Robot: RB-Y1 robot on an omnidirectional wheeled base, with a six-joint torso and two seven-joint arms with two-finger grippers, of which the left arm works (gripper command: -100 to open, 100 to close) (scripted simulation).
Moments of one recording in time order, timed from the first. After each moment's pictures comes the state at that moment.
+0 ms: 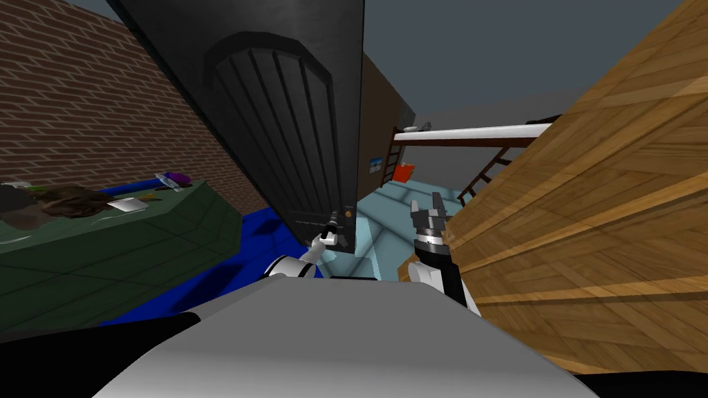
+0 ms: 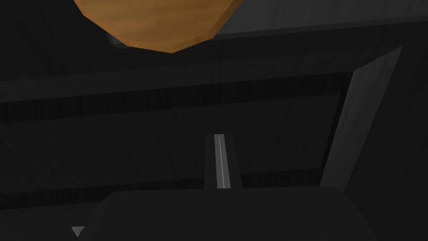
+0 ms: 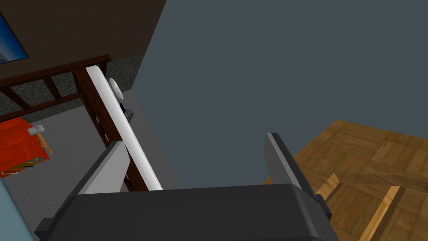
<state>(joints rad) -0.53 0.02 -0.02 -0.56 0.21 -0.54 -0.20</state>
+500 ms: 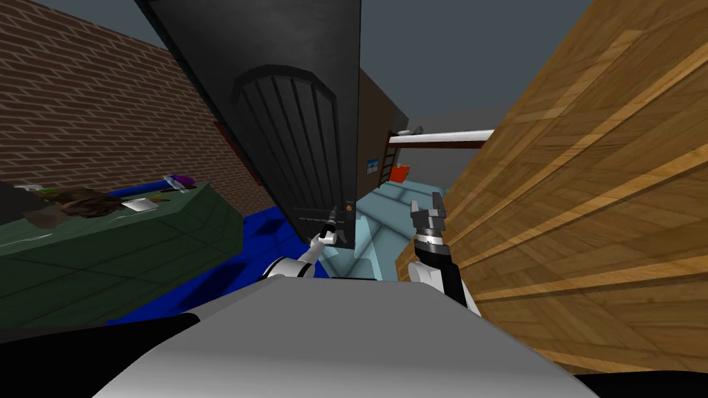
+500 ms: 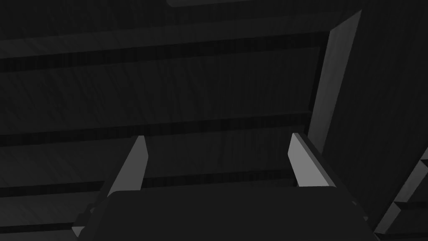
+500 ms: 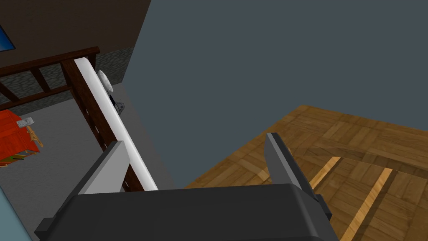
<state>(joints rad) -0.52 0.03 0.02 -0.59 0.21 -0.51 -0.20</state>
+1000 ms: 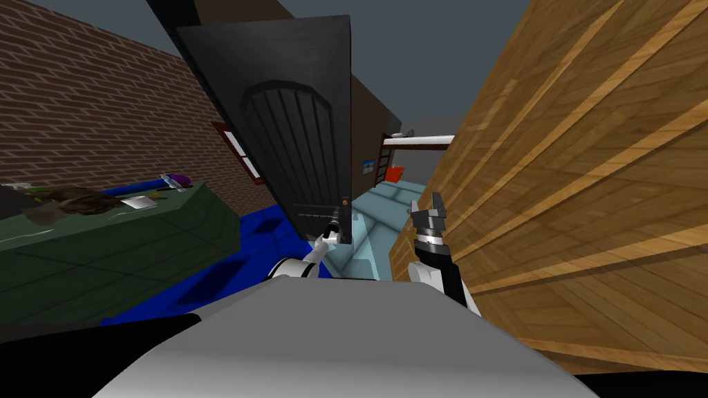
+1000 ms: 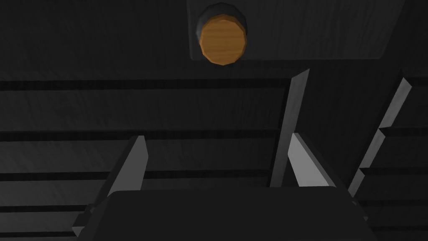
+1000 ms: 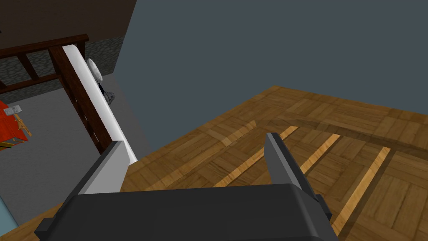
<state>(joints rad) -0.53 -0.04 0.06 -0.59 0.20 -0.50 -0.21</state>
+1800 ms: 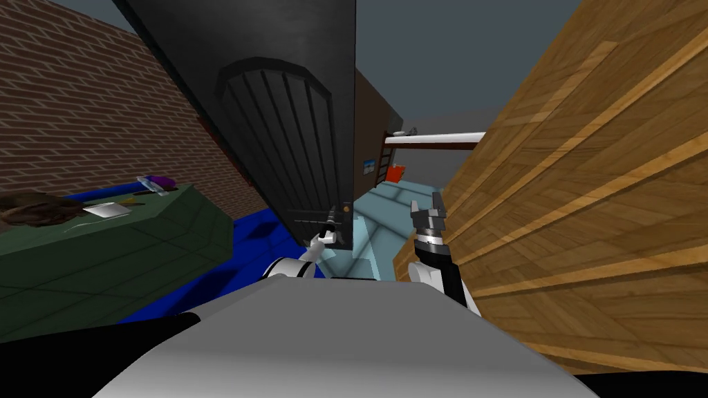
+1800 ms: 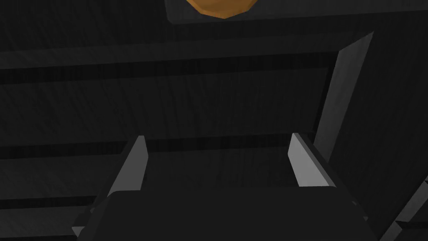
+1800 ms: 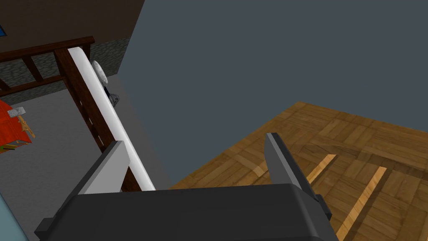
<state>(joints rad) -0.53 0.02 0.07 -0.58 0.21 -0.52 -0.22</state>
